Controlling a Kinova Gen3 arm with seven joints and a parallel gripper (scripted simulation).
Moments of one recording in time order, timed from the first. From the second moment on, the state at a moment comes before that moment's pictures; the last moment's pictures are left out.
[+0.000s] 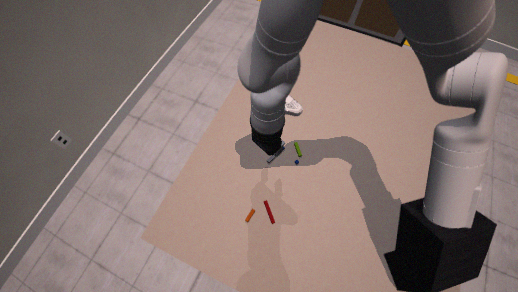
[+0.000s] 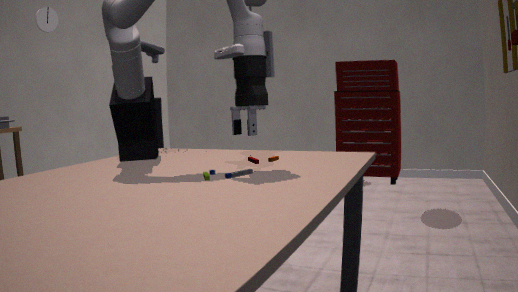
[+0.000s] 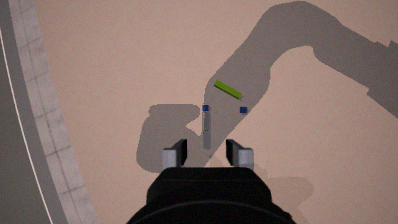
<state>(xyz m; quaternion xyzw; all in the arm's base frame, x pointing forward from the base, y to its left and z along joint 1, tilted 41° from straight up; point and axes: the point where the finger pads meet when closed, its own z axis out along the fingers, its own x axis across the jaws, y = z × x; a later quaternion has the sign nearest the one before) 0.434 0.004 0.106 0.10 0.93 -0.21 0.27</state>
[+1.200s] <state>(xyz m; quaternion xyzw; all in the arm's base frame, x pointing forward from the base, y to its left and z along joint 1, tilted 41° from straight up) 0.394 0.036 0.171 0.11 0.93 -0.21 0.27</state>
